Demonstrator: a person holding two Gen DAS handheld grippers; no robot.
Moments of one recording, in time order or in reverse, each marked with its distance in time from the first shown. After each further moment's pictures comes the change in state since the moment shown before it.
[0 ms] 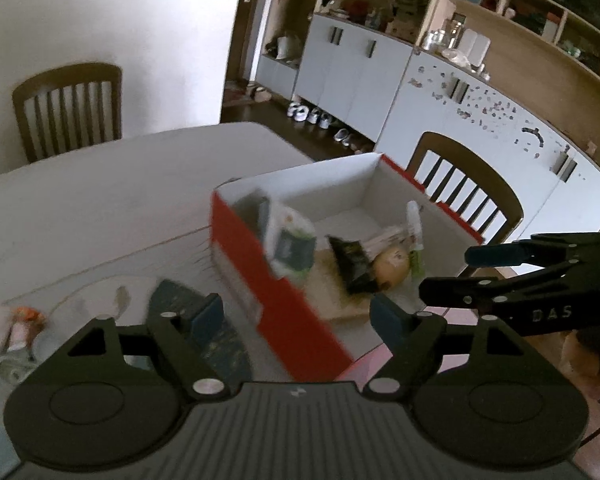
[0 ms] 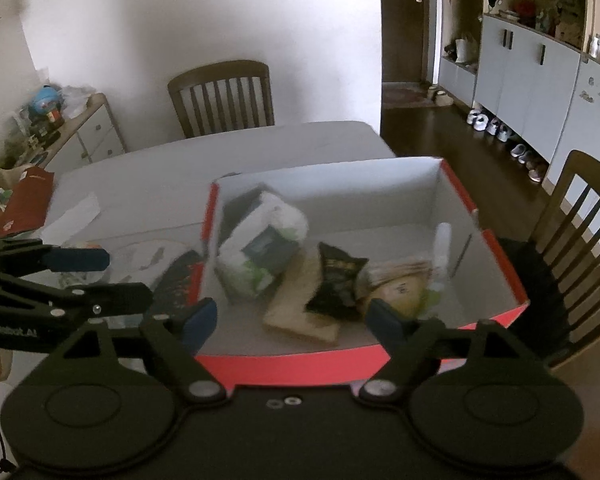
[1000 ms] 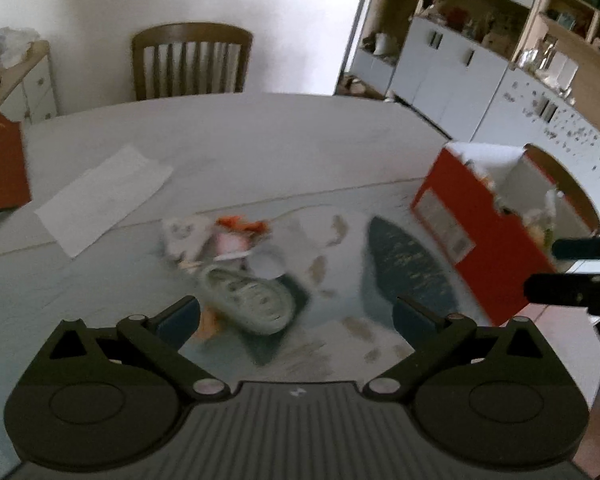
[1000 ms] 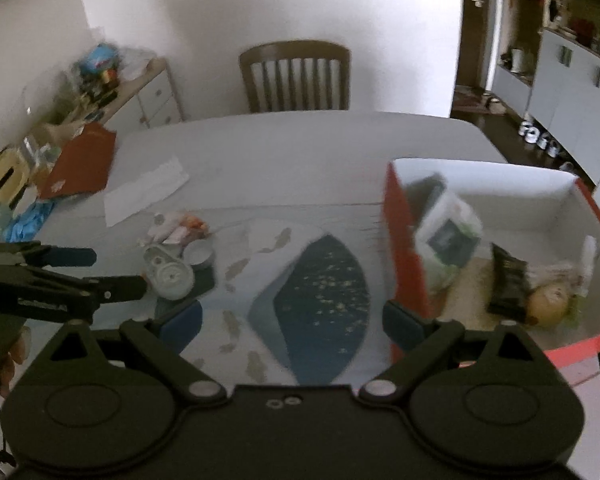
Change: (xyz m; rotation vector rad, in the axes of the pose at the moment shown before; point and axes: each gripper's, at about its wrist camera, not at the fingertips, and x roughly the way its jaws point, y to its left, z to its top) left arm -0.054 0.179 -0.077 -0.147 0.022 0.204; right arm 0.045 0.157 -0.008 -0.116 0.047 0.076
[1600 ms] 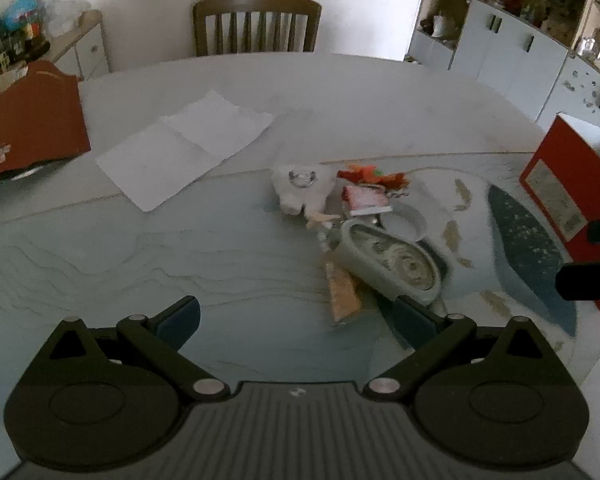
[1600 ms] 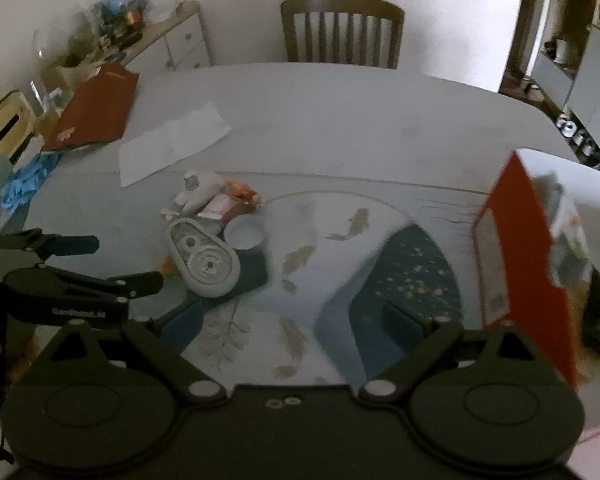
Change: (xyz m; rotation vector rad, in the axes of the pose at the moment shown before) left arm 0.046 0.069 -0.024 -0.047 0.056 0.149; right arm 0.084 0.057 0.019 -0.087 0.139 0.046
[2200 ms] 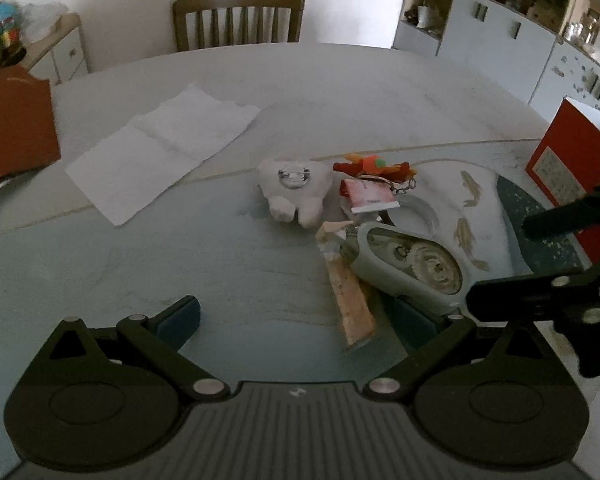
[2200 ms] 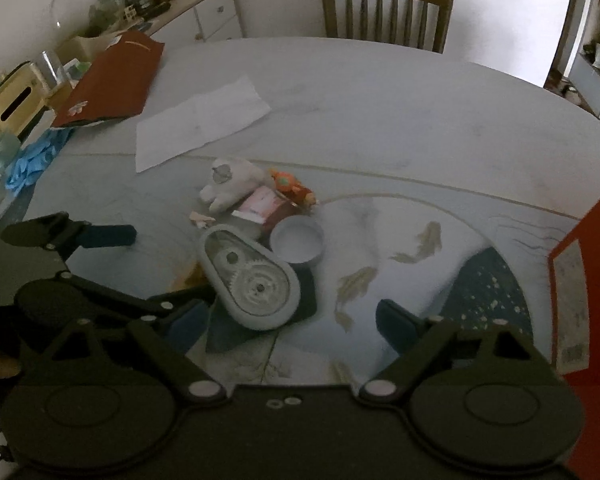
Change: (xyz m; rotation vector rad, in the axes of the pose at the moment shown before) left arm 0.031 -0.002 0.008 0.059 0.006 -0.028; right arm 0.058 0.025 0.025 -0.060 0.062 0.071
